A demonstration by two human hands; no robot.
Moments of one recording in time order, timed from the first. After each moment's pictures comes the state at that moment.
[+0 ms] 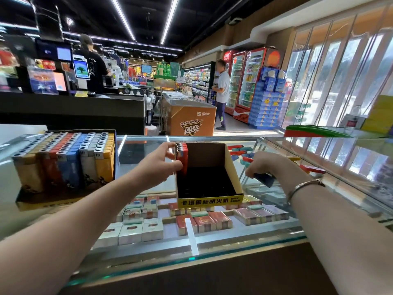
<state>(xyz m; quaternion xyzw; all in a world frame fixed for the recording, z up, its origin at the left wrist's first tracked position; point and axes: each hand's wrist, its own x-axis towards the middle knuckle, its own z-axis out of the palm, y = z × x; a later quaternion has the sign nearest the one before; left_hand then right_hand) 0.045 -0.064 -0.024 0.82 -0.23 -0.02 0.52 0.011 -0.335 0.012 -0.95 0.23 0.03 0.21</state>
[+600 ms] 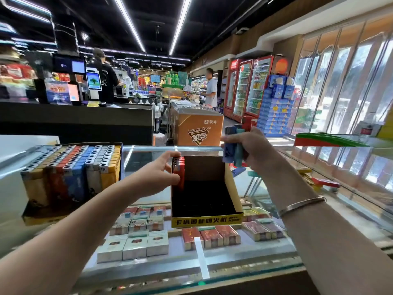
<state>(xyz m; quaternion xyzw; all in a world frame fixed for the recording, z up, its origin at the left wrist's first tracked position) 0.048 -0.051 -0.006 0.84 -0.22 -0.09 0.50 0.022 -0.276 0.051 -0.70 -0.04 -0.14 0.69</state>
